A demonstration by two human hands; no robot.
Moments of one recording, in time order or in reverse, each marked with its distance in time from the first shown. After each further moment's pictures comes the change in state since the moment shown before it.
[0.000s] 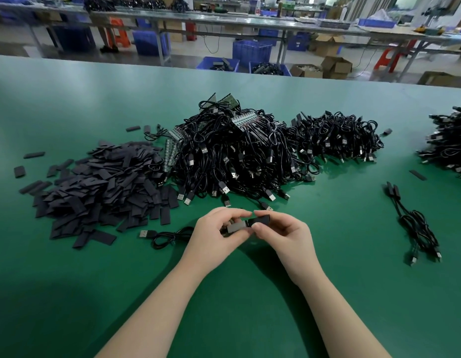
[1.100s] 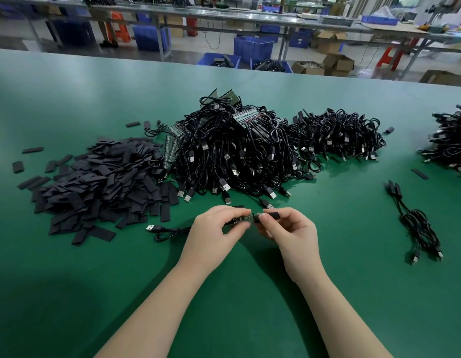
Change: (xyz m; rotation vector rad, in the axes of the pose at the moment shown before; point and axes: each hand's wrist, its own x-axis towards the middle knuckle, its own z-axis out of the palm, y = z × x) left_hand -0.004 0.010 -0.002 0.126 0.082 0.032; right_hand 0.001 0.003 0.001 0.073 0.144 0.013
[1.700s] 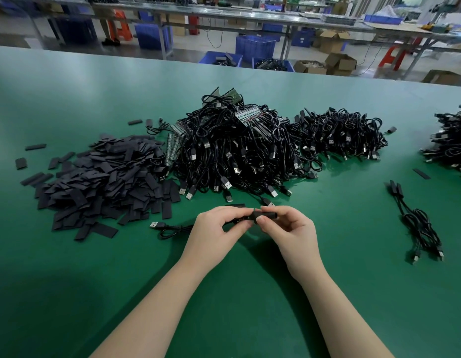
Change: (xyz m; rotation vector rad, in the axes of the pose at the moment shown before) left_hand -0.001 0.000 0.000 -0.132 -0.037 -0.011; right_hand -0.002 -0.003 -0.001 -0.059 -0.101 -0.064
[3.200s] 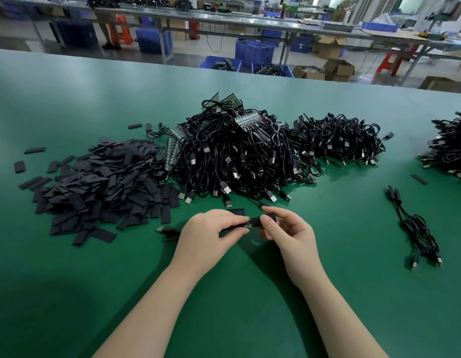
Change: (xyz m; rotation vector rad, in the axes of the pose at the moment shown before) left_hand 0.001 -0.002 -0.010 0.291 0.019 0.108; right_hand 0.003 0.008 -0.005 0.053 0.009 0.051
